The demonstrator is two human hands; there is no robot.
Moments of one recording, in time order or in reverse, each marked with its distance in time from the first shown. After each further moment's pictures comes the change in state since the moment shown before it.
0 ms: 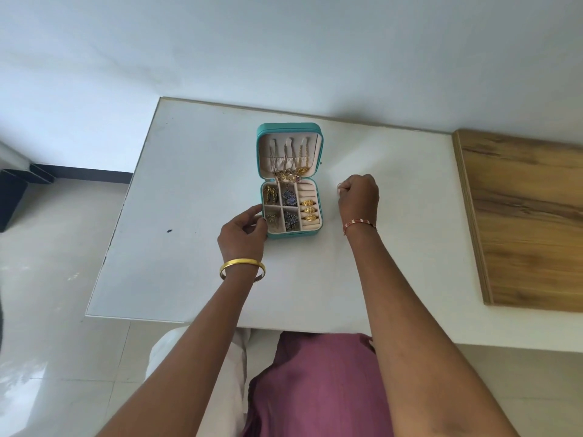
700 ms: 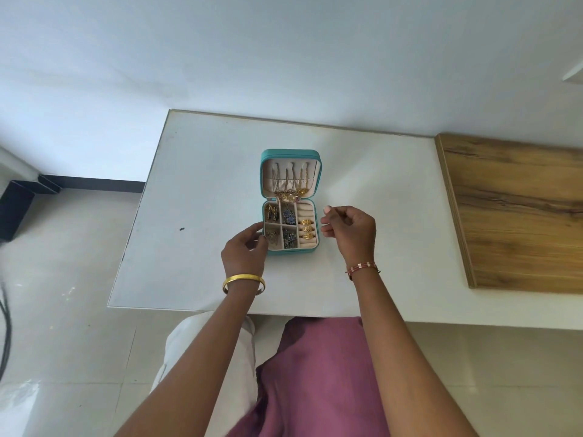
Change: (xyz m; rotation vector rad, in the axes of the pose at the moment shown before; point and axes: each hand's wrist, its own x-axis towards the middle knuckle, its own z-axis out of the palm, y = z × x) left_hand -0.031 -0.006 -0.021 0.167 -0.034 0.053; right_hand -0.089 -0.004 -0.027 0.732 -0.059 0.165
